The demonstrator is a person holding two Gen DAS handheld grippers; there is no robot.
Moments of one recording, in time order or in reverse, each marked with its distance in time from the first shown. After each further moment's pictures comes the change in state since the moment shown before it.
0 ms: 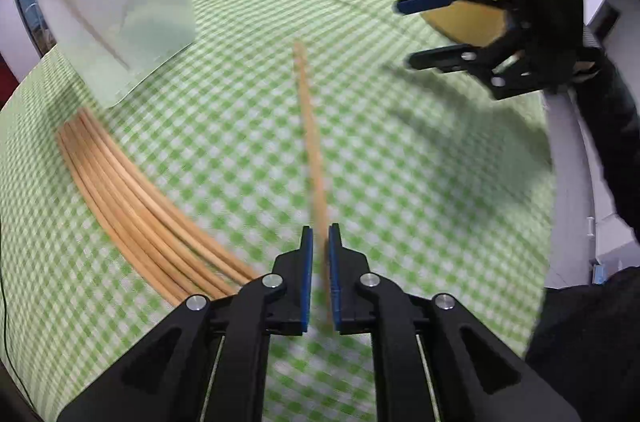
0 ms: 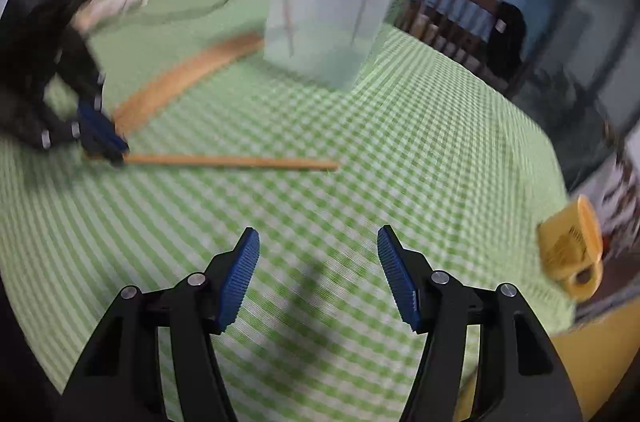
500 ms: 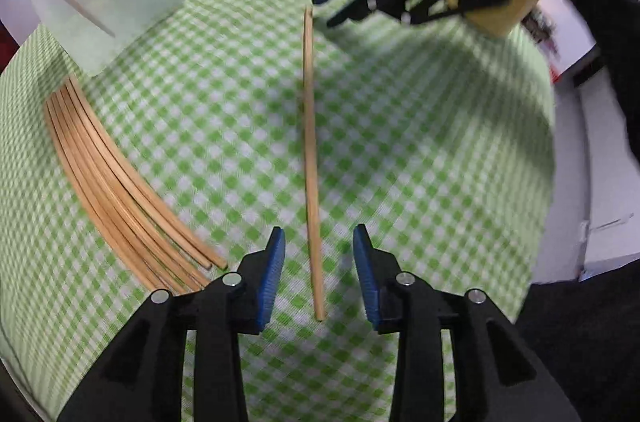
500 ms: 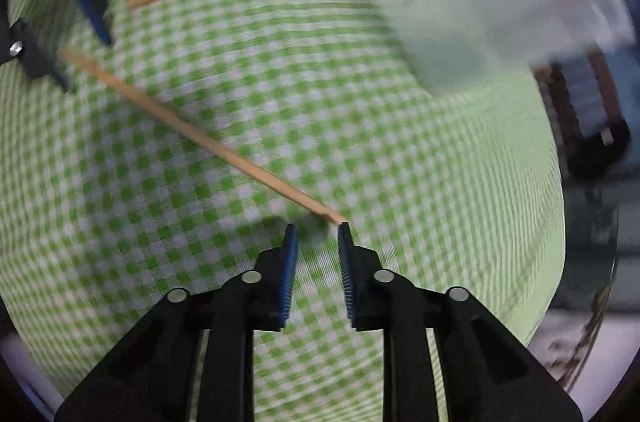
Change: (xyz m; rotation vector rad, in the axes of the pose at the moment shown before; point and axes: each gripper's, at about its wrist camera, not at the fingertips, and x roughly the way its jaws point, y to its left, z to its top) left arm 0.013 -0.025 0.012 -0.057 0.151 -0.008; right arm 0.072 0.015 0.056 -0.614 0.278 0.179
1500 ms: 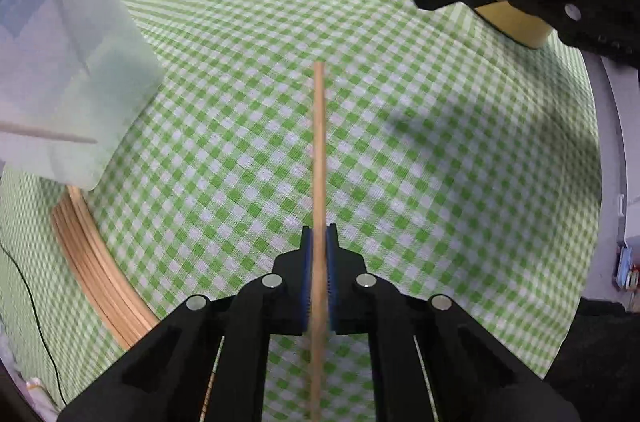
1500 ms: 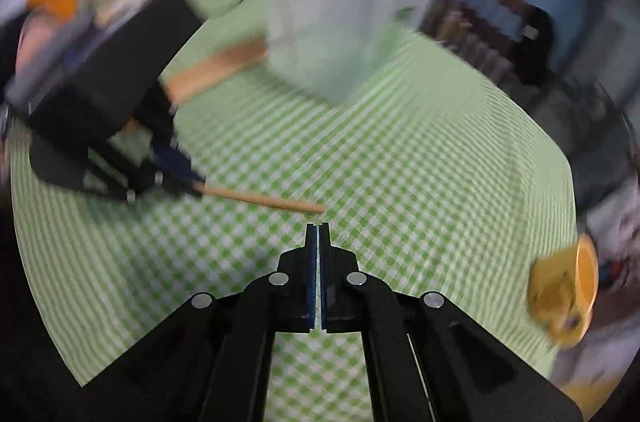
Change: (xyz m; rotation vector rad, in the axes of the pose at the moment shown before) left arm 0.023 -0.007 0.089 0.108 -0.033 0.133; right arm -0.070 -0.020 -0.083 0.735 -0.385 -0.069
